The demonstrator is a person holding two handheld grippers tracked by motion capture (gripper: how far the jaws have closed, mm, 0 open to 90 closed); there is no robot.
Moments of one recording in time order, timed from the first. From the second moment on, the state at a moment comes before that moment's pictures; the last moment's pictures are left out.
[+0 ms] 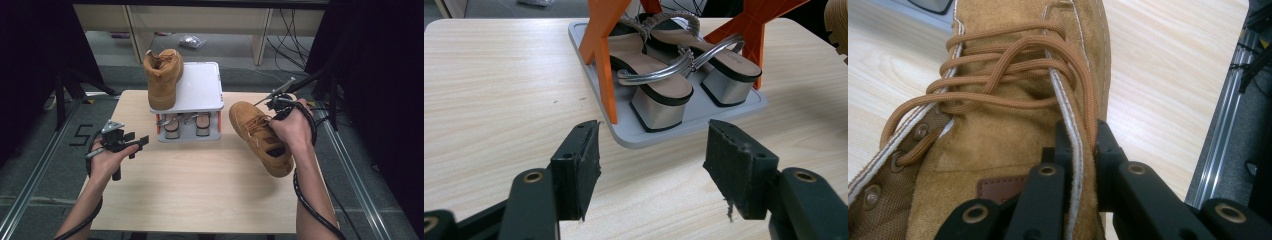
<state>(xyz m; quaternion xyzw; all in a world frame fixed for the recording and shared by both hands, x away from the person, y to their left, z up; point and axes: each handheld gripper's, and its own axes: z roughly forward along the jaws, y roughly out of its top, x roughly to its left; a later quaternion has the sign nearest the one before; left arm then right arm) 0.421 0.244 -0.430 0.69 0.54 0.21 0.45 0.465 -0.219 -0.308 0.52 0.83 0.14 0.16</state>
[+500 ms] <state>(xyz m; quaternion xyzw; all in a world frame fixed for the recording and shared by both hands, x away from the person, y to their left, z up) 0.422 0.244 -0.432 0.69 0.54 0.20 0.45 0.478 -0.206 -0.290 0.53 0.82 0.15 0.17</state>
